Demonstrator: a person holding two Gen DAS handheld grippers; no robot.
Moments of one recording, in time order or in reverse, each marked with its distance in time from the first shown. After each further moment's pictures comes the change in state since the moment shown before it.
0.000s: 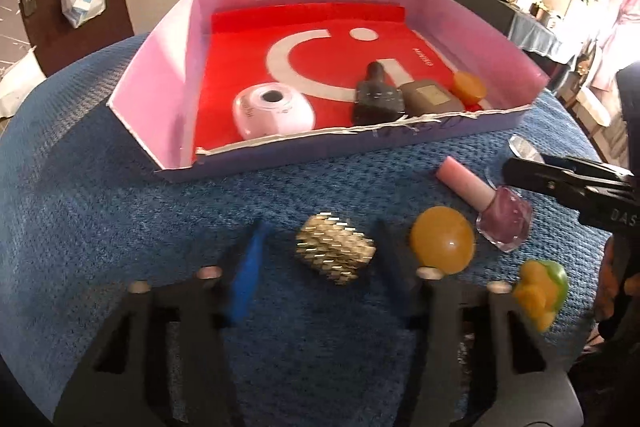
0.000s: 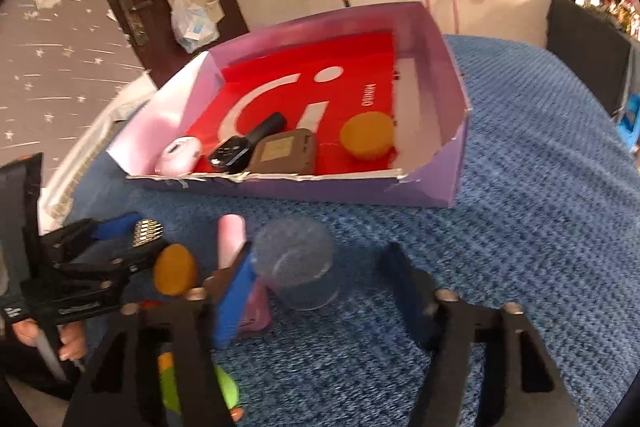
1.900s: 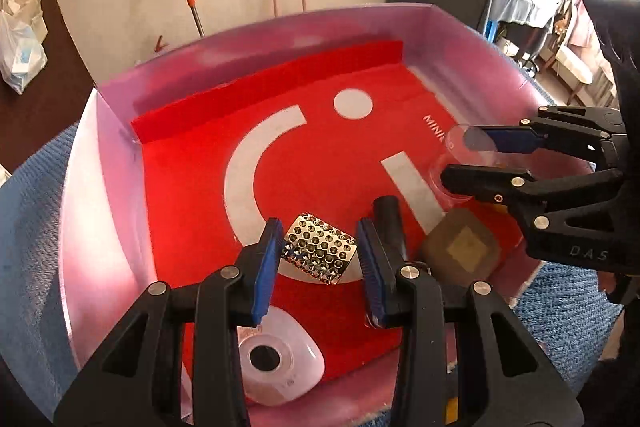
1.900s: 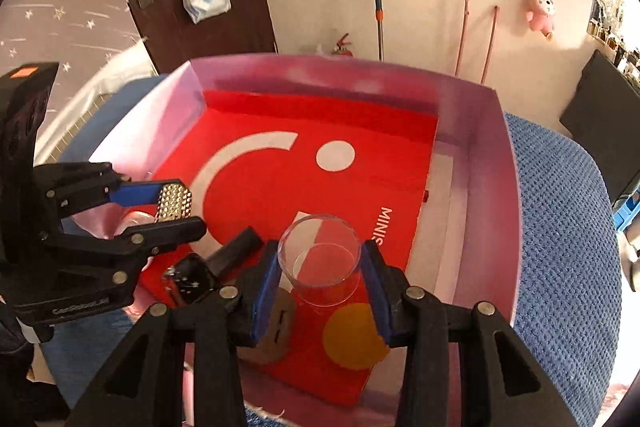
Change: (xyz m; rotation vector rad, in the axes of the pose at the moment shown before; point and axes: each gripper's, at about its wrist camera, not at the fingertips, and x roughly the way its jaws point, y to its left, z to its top) left arm 0.068 -0.008 0.126 0.160 0.087 -0.067; right arm 0.065 0.009 0.125 -0.205 0.100 -0.084
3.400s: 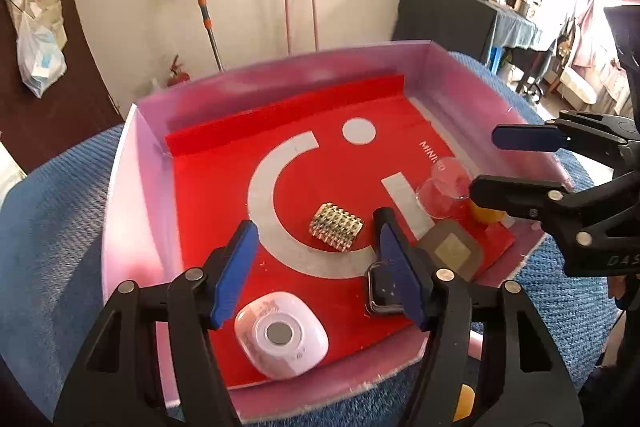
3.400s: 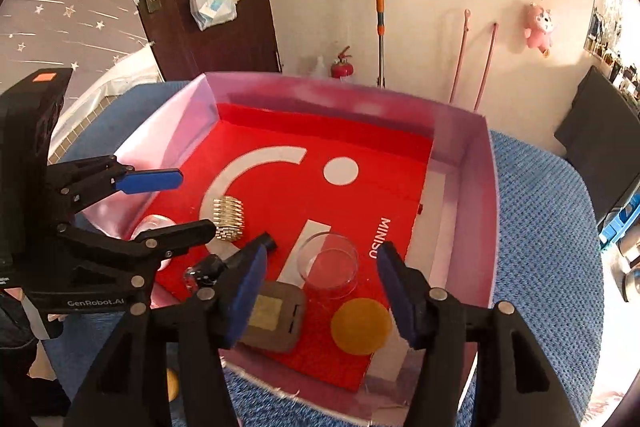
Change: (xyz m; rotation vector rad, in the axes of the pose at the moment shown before) left arm -0.044 0.003 -0.010 -0.023 -0.126 0.042; right arm -0.035 0.012 -0.001 -0.028 -0.059 -0.013
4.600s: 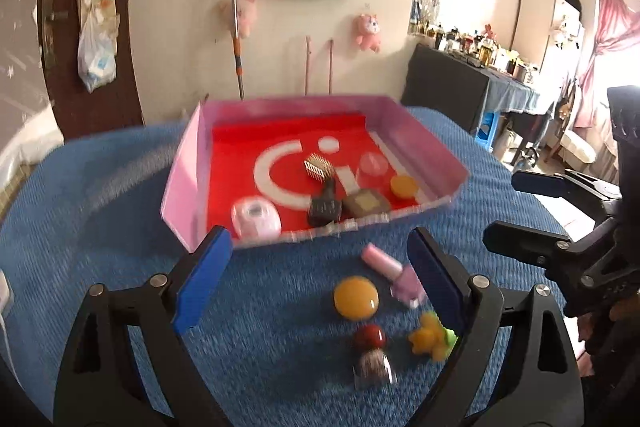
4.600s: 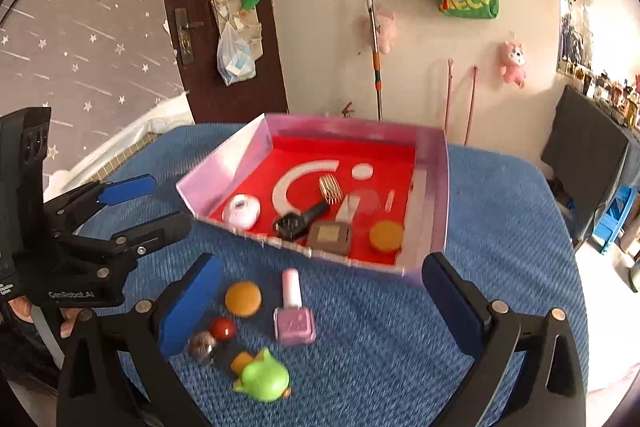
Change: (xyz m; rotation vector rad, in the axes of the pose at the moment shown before) left arm -0.117 -0.045 -0.098 -0.134 -0.231 0.029; right arm -0.123 0.046 -0.097 0.032 -0.218 0.004
